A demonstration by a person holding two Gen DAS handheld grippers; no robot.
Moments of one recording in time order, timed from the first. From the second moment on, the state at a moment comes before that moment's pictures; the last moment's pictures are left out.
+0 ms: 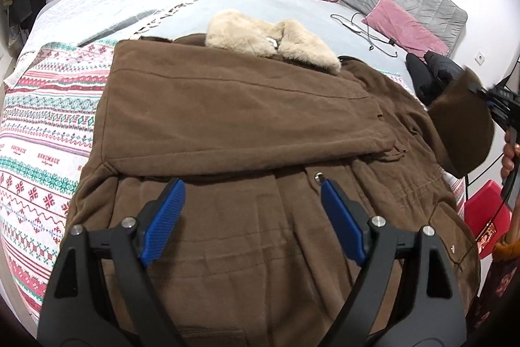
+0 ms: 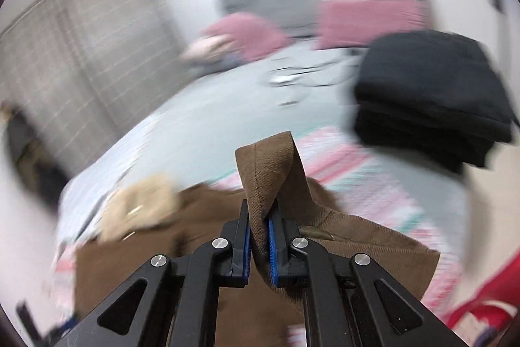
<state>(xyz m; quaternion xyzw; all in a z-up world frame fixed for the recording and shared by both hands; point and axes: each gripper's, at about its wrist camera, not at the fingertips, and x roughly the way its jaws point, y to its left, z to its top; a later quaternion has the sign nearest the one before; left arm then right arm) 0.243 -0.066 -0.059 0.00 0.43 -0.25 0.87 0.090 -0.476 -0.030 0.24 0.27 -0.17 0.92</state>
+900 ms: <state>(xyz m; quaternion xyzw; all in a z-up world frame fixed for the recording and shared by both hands) 0.243 -0.250 -0.111 -0.06 0.57 -0.40 0.71 0.111 -0.436 -0.087 0.26 0.37 0.00 0.89</state>
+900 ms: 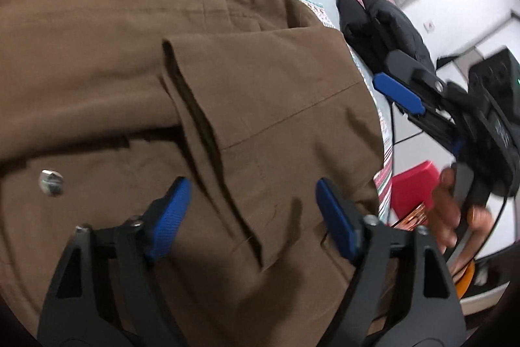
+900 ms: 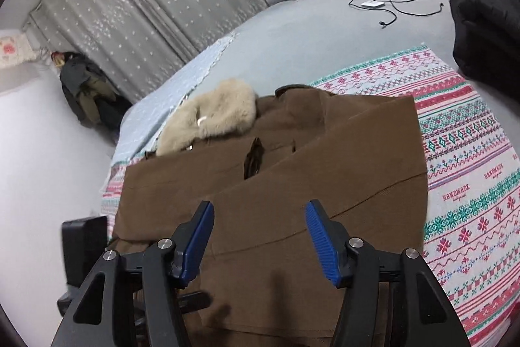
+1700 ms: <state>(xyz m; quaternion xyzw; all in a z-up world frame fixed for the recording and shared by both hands) 0.331 -0.124 0.023 0.00 0.38 -0.16 0.91 0.098 -0.500 -0.095 0.32 0.33 -0.09 0.88</state>
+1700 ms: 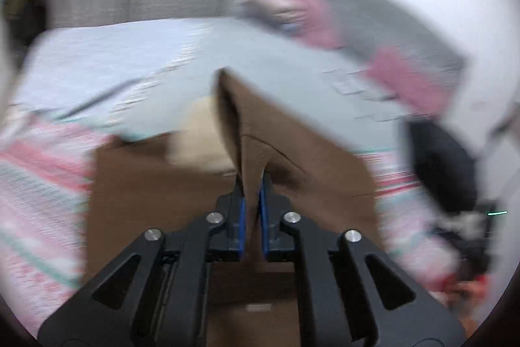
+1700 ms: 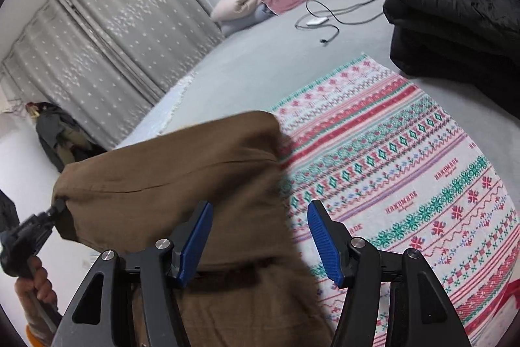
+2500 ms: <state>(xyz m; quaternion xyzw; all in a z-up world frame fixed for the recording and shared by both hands) 0.401 -0.108 -0.077 0.00 0.48 -0.18 0.86 0.190 -0.553 -0.168 0.46 0.37 0.00 0.81</state>
